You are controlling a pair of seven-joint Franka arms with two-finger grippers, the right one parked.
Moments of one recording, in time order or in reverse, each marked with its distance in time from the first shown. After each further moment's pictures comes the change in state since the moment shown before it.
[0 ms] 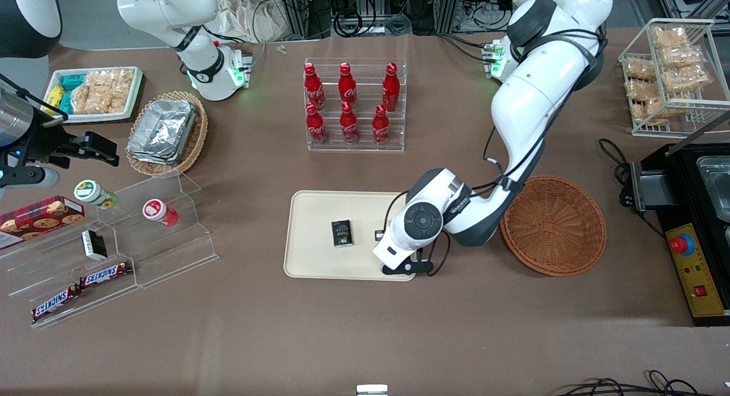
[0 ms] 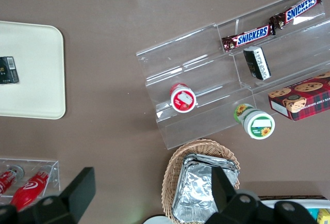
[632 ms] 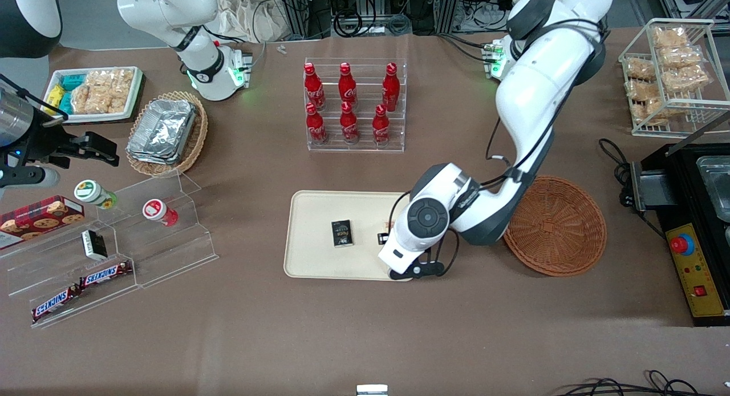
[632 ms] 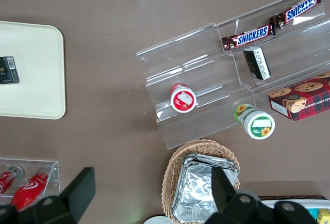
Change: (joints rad) arm 0.005 -0.113 0.020 0.066 0.000 -0.167 -0.061
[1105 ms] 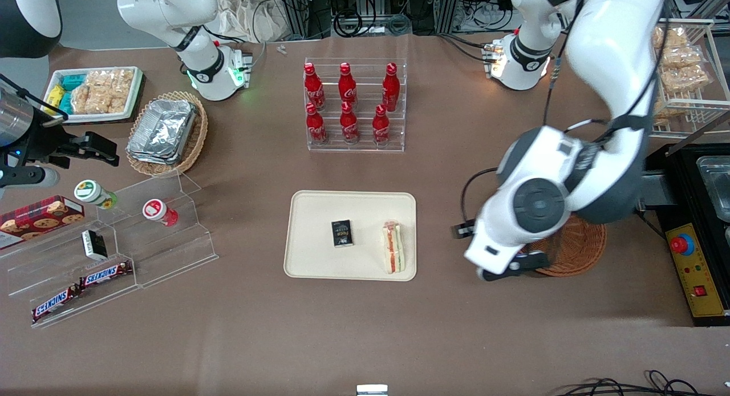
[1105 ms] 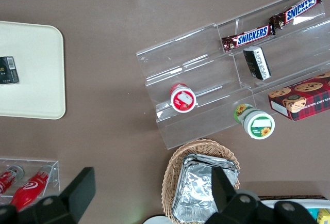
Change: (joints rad) arm 0.232 -0.284 0.006 -0.075 -0.063 -0.311 0.176
